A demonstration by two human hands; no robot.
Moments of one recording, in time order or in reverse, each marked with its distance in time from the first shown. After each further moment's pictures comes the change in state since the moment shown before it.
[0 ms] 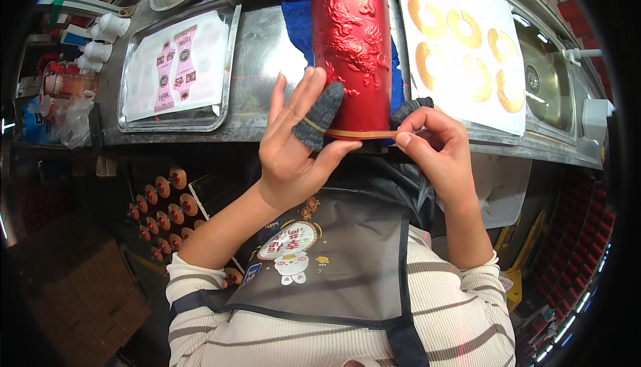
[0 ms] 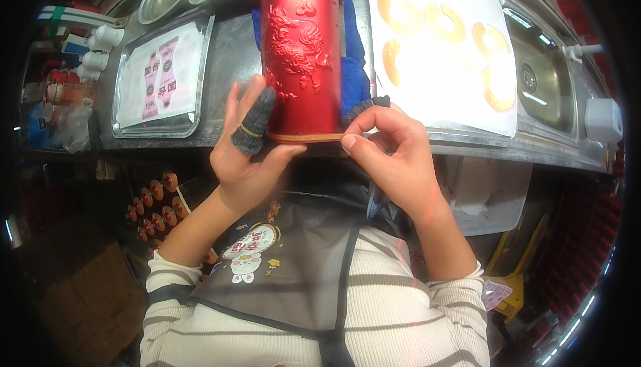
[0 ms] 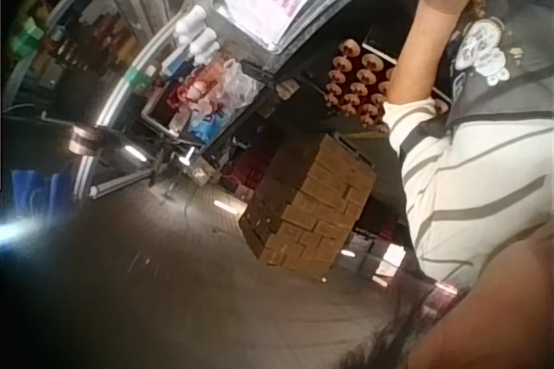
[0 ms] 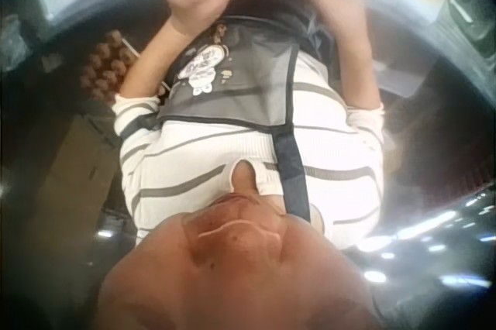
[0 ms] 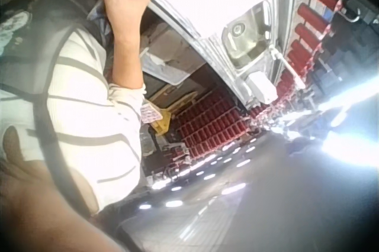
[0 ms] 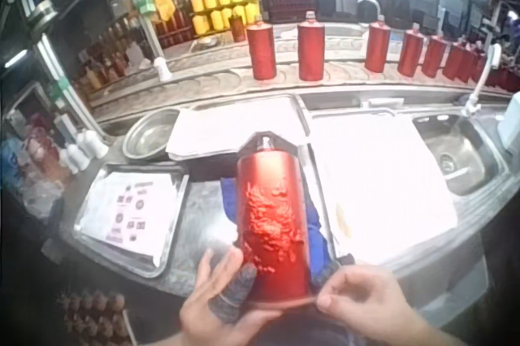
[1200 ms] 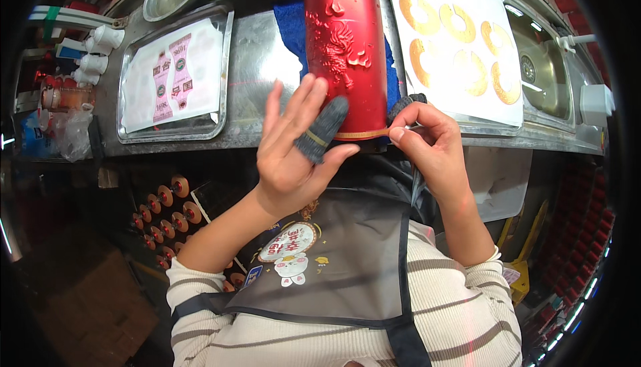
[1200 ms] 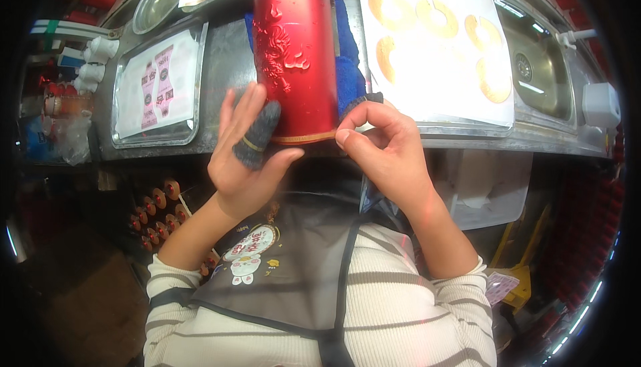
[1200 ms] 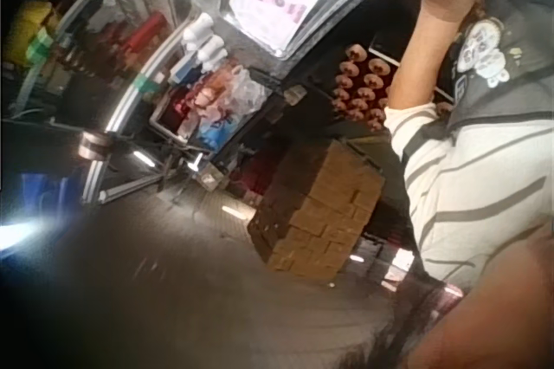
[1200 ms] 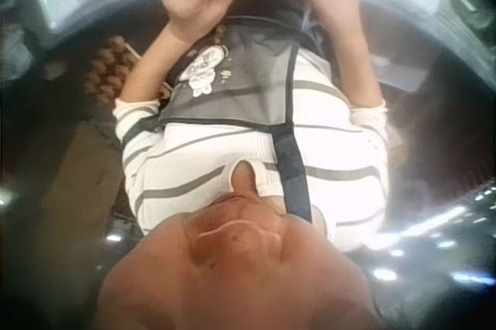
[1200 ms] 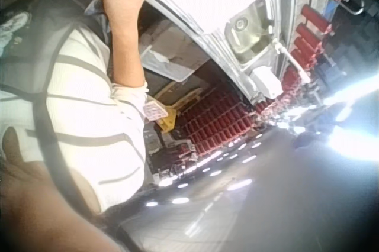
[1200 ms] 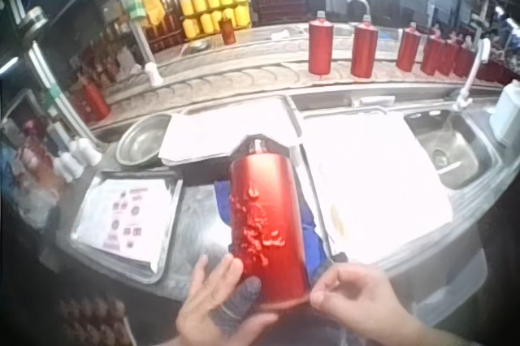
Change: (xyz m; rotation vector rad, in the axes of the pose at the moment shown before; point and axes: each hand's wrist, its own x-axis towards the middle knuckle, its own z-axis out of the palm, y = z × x) left_hand 0.003 0.003 -0.008 0.056 -0.053 0.068; right_hand 0.001 0.002 0.009 0.079 0.022 -0.002
